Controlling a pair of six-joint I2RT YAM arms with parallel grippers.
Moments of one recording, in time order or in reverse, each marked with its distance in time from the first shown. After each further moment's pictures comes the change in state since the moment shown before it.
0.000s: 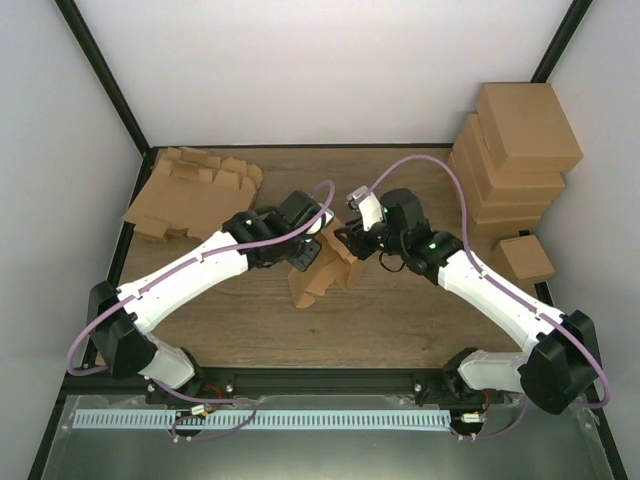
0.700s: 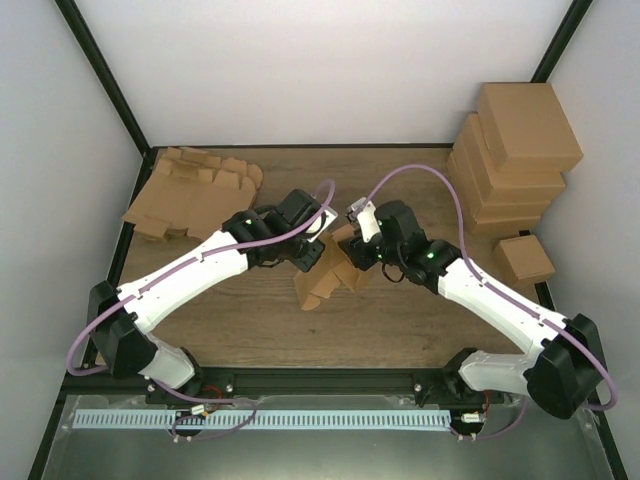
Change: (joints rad) left arm 0.006 0.000 -0.001 0.026 0.082 0.011; right arm 0.066 -0.037 -0.053 -0.052 0.182 -0.032
